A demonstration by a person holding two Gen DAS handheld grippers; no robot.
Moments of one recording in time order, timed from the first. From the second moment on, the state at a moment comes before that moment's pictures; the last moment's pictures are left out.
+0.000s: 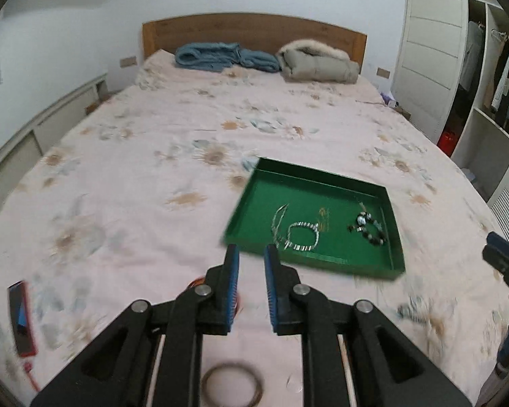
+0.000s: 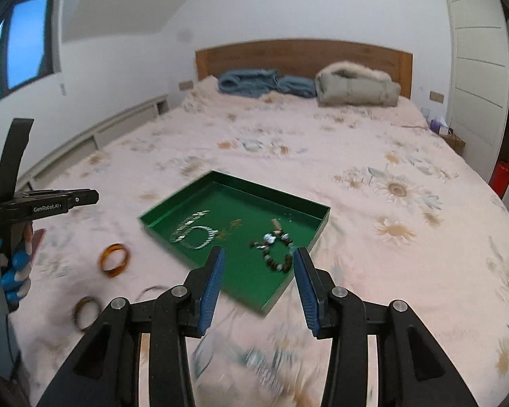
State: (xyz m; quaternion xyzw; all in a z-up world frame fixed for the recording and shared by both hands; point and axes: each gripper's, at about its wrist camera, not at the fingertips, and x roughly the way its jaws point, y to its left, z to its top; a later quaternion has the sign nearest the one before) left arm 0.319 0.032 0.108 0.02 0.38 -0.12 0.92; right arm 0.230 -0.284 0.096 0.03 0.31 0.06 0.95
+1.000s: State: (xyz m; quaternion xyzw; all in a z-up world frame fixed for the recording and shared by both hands) left arm 0.082 0.066 0.058 0.00 0.38 -0.18 0.91; right arm 0.007 -0.280 0.086 0.07 0.28 0.04 0.96
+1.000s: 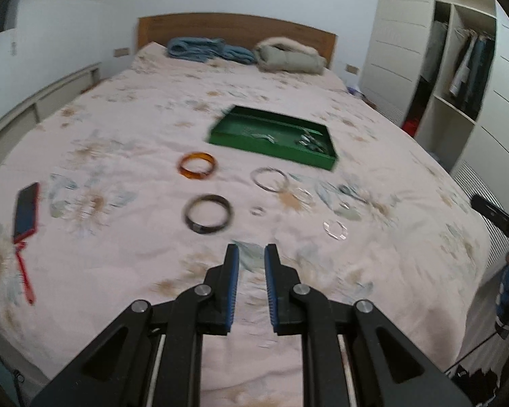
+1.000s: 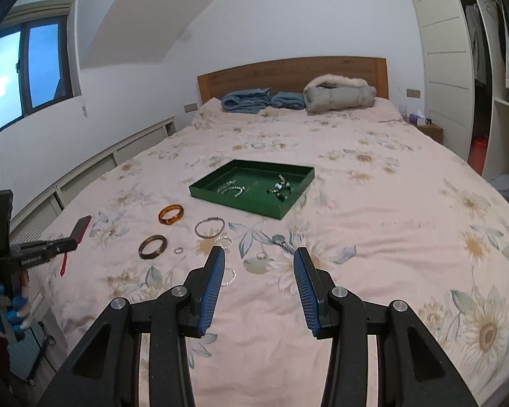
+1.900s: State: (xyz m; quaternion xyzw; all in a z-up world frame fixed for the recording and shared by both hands) left arm 0.162 -0.104 -0.031 0.06 0.46 -0.29 0.83; right arm 0.068 -0.326 -0.016 0.13 0.36 0.05 0.92
